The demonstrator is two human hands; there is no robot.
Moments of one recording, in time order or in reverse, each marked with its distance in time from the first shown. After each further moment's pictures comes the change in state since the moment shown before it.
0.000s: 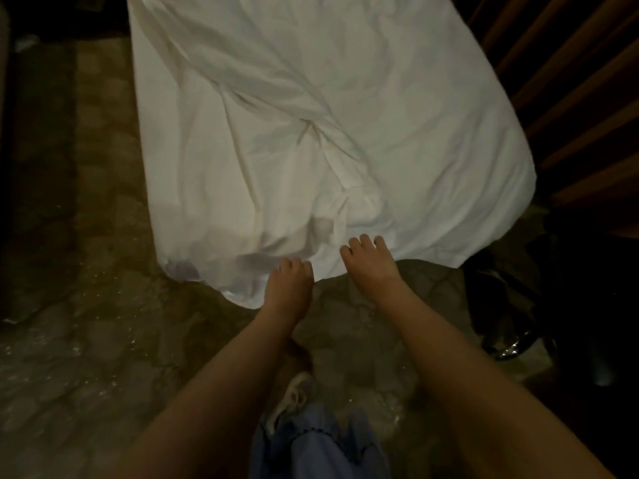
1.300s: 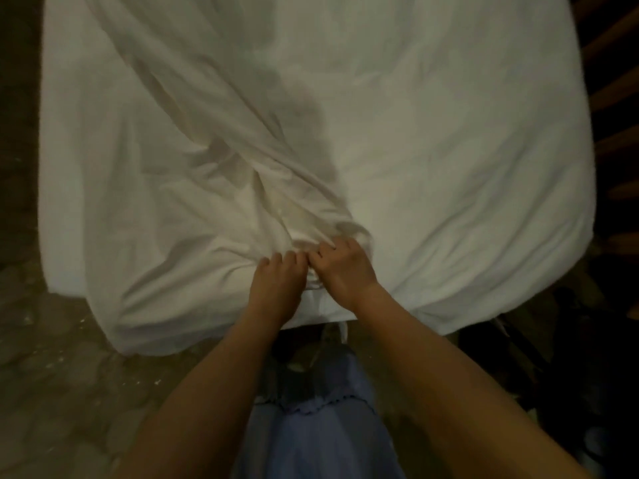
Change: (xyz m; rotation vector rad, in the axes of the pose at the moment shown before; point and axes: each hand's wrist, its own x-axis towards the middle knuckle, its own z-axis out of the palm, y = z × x) left_hand 0.255 0.103 0.001 -0.047 0.121 -0.070; right_hand 0.185 0.184 0.107 0.255 0.287 -0.364
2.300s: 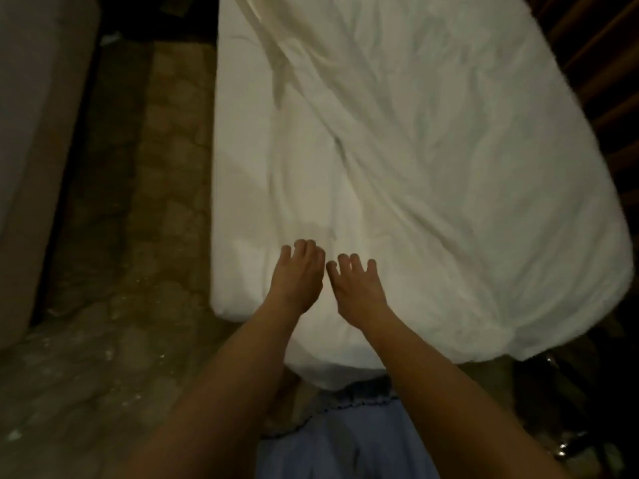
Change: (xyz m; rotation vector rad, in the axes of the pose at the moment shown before) left_hand -0.106 -0.275 -0.095 0.176 0.029 0.016; right_hand 0.143 -0.277 -0.092 -0.224 -0.339 0.242
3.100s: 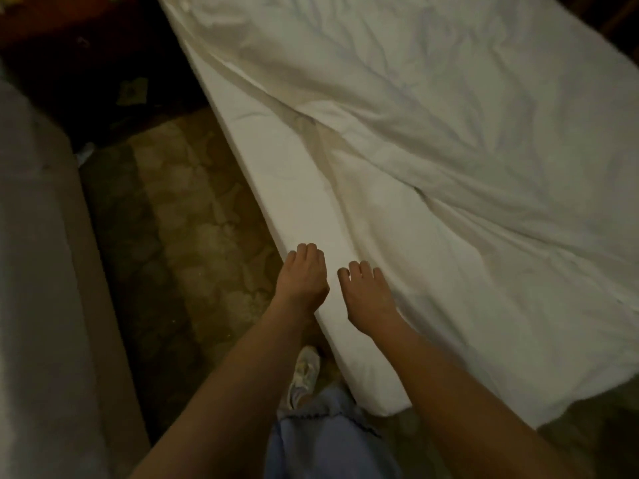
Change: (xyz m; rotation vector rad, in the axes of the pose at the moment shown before) left_hand 0.155 -0.320 -0.028 0.066 -0.123 0.289; right_hand 0.267 -0.144 -0.139 0.304 -0.046 0.306
